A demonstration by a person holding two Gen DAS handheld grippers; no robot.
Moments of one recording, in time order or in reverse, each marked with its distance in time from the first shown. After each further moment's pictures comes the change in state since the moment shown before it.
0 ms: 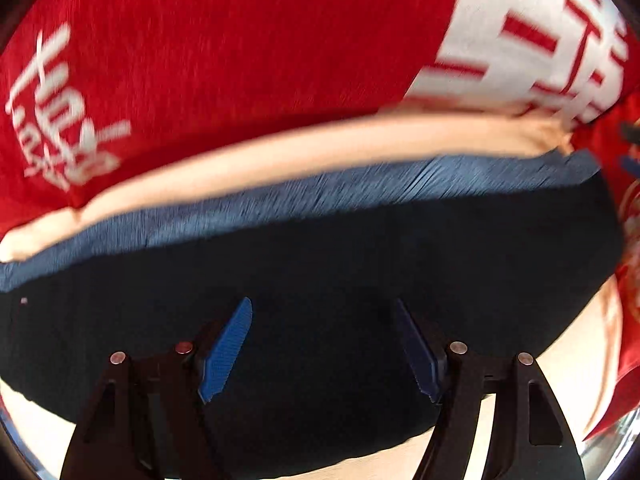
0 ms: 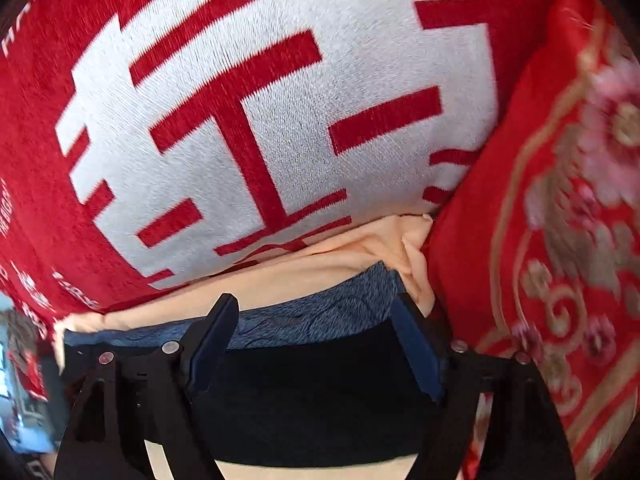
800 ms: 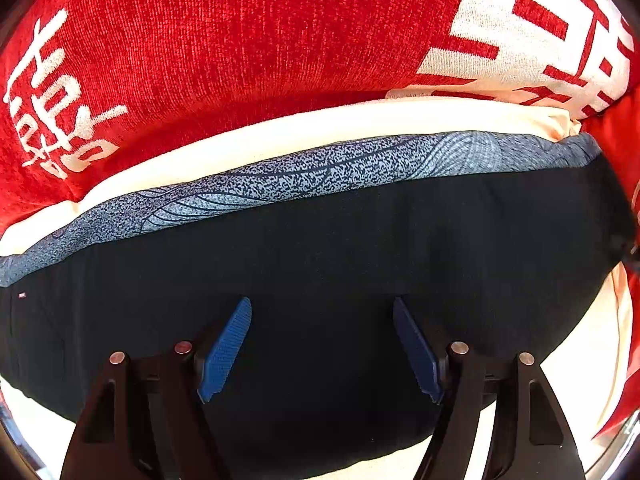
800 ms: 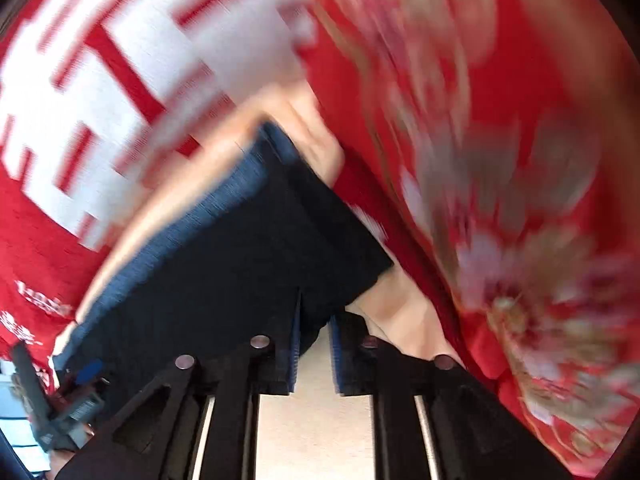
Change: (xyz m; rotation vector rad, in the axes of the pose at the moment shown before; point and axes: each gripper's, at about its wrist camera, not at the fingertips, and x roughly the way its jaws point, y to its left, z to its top) left arm 0.009 -0.006 0.006 0.005 0.006 0.017; right arm 0.027 -0.053 -0.084 0.249 0.155 -0.140
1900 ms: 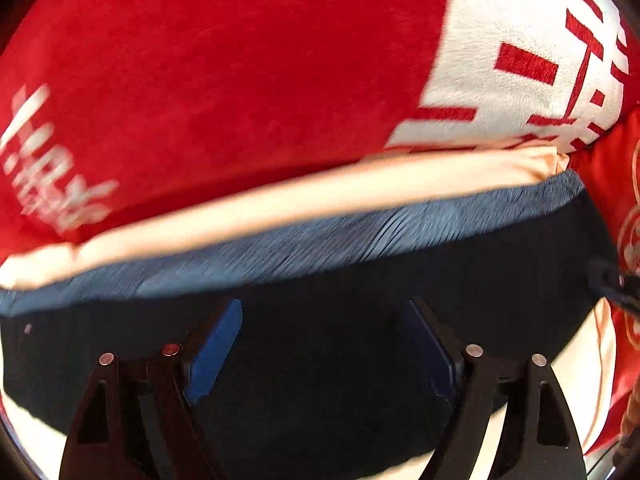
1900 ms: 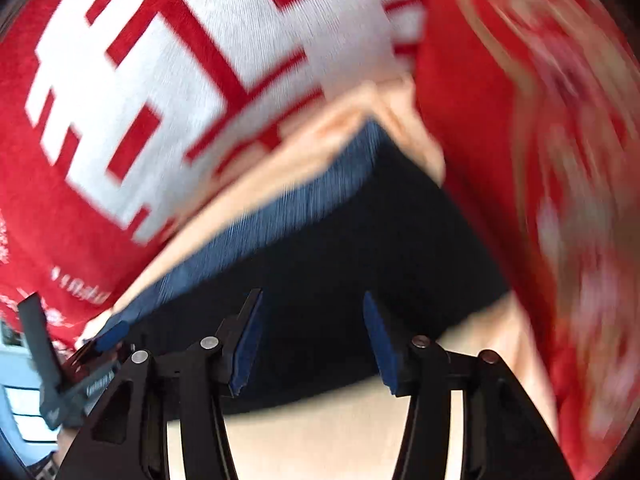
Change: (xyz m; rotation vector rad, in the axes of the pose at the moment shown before) left arm -0.034 -0.022 0.045 -0.003 -0.077 -0.008; right arm -0.008 0.040 -0.011 -0.062 0.009 0.190
